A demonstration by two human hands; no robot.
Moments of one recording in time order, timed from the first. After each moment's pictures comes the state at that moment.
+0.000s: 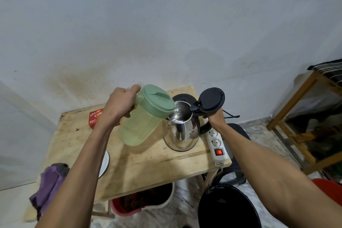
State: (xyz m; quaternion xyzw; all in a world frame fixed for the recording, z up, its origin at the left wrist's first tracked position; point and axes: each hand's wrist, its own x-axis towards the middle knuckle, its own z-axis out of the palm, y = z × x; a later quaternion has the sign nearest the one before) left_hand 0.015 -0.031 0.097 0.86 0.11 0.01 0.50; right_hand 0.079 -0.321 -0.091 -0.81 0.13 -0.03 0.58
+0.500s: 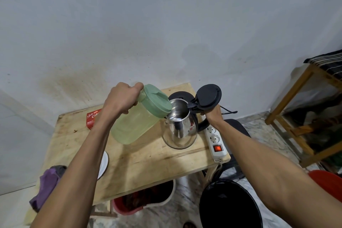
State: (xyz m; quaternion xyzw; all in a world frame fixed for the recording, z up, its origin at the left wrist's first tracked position) left_hand 0.028 -0.042 0.104 0.92 0.11 0.00 0.38; right_hand 0.081 -0.320 -0.093 -0.82 0.13 -0.02 0.56
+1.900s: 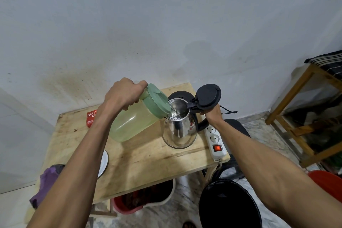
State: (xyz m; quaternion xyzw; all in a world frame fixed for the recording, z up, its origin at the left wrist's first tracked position) left_hand 0.030 -0.050 0.117 0.96 0.08 -0.01 0.28; right_hand 0.085 -0.322 -0.101 -0.81 0.12 -0.03 0.57
